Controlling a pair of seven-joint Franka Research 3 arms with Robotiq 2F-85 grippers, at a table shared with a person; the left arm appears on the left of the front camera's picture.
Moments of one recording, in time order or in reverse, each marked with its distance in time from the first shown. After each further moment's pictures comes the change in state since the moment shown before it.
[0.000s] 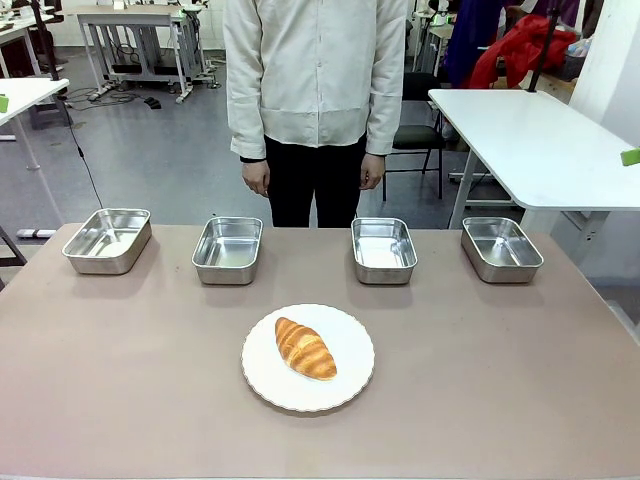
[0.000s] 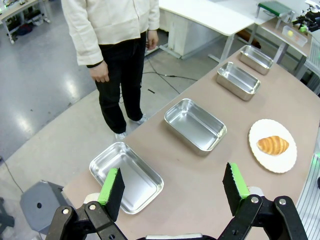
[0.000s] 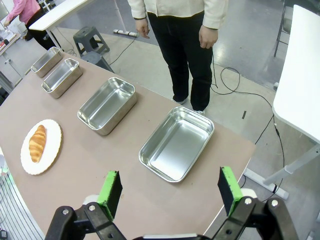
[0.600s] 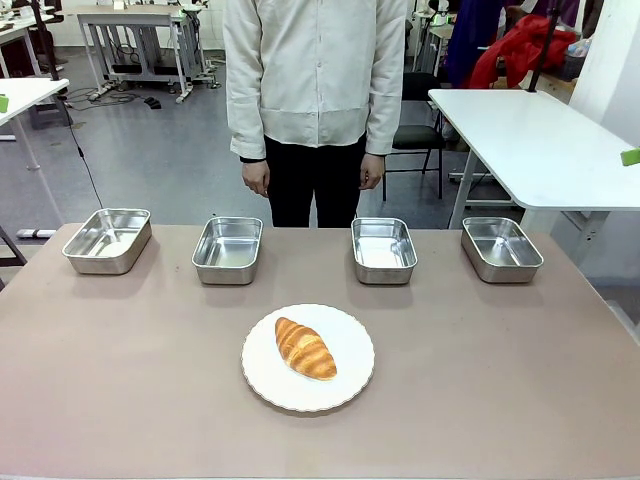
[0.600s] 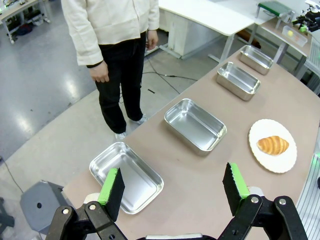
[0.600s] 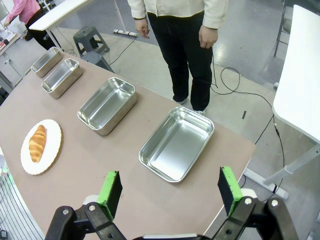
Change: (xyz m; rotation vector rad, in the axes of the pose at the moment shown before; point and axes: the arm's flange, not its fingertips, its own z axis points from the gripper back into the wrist) left arm 0.000 0.000 0.000 0.000 0.000 0.000; right arm 0.000 0.000 0.000 0.000 0.000 0.000
